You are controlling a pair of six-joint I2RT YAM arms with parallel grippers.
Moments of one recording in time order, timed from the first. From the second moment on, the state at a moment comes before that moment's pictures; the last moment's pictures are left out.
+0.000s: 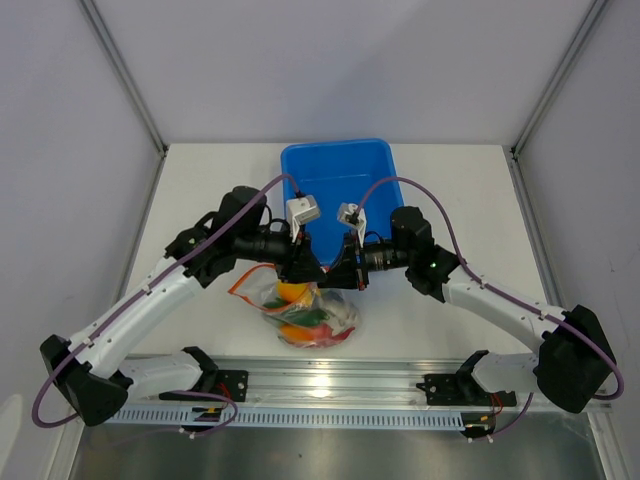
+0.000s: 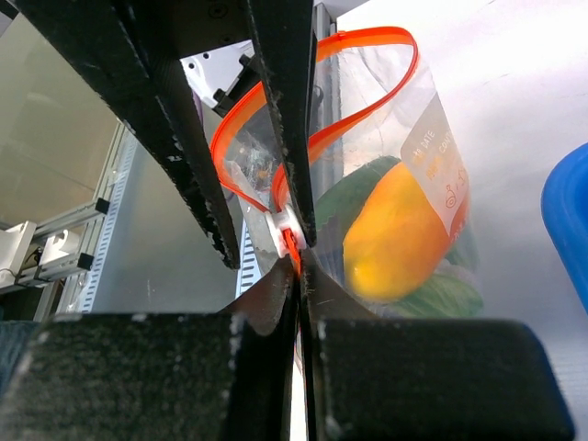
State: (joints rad) left arm -0.68 1.13 1.17 -0.63 0.69 -0.06; right arm 0.73 1.27 0.86 0.20 -0.94 0.34
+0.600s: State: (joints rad) left arm -0.67 1.14 1.17 -0.63 0.71 -0.07; right arm 0.74 1.26 0.82 0.26 -0.90 0.39
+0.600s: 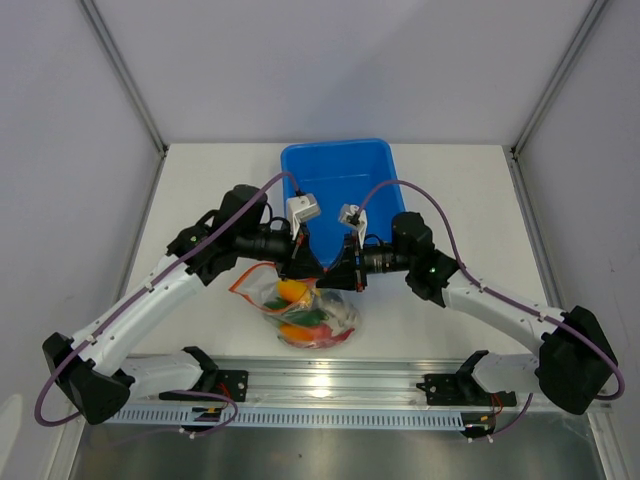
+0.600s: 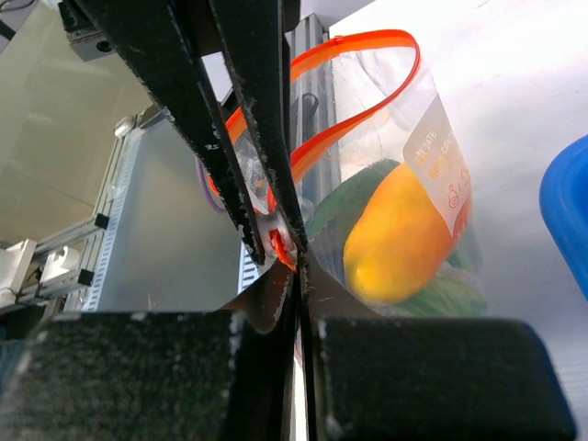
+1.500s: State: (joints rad) left arm -0.66 1.03 1.08 -0.68 0.57 -0.07; right arm 0.77 1.24 0.71 0.45 -0.75 0.60
